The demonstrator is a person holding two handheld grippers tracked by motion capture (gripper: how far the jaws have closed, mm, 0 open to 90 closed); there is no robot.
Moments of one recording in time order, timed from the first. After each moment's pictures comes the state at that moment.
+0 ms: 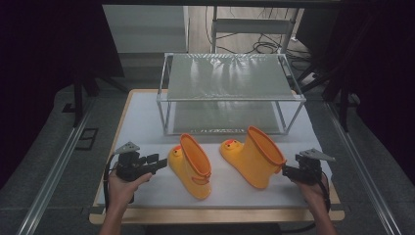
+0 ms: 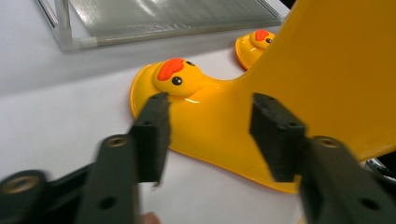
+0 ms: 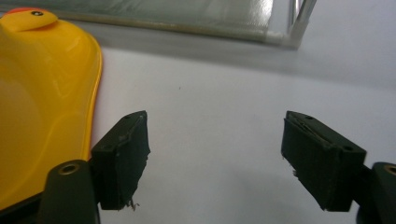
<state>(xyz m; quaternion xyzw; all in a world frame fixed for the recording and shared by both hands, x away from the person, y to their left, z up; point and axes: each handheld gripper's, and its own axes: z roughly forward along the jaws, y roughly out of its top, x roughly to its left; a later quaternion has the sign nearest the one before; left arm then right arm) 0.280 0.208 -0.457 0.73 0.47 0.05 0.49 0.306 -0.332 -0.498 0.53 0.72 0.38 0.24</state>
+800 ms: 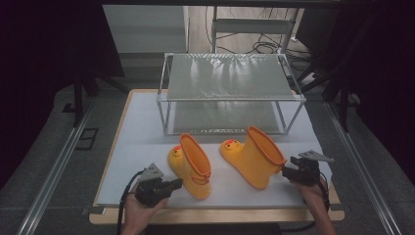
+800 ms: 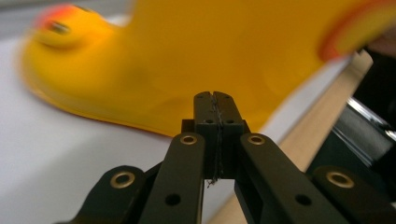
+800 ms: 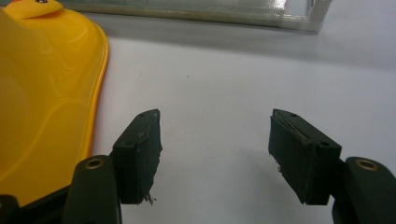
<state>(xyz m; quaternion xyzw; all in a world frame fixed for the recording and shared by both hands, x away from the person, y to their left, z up) 0.222 0.135 -0.478 0.79 0.40 0.06 0.45 0.309 -0.333 -0.510 0.53 0.72 0.39 0.22</state>
